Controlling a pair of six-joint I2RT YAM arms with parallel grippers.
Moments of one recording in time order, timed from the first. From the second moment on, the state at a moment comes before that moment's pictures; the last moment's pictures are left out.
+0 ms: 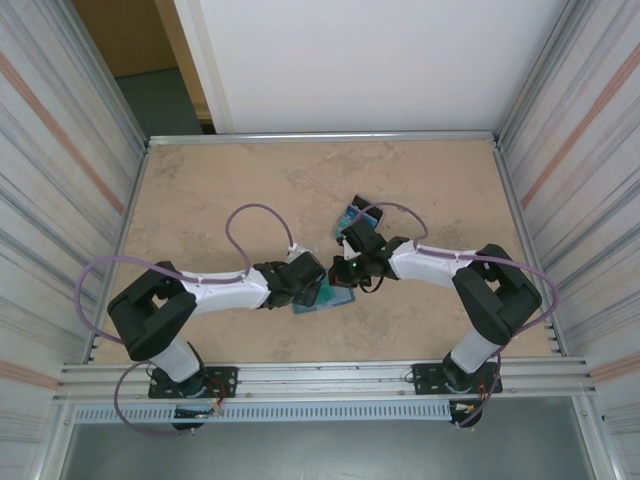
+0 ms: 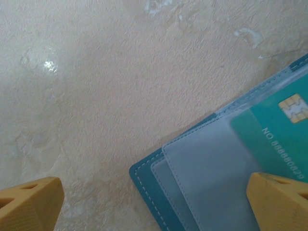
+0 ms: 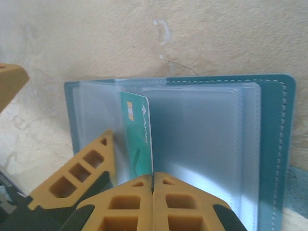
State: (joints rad) left arm -0.95 1.60 0.79 -0.35 -0.43 -0.46; right arm 0.73 1.64 0.87 -0.28 -0.36 0.73
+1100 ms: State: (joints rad) left arm -0.95 1.57 0.79 -0.33 -0.42 -0.47; right arm 0.74 1.59 0.84 -0.25 -0.32 0.76
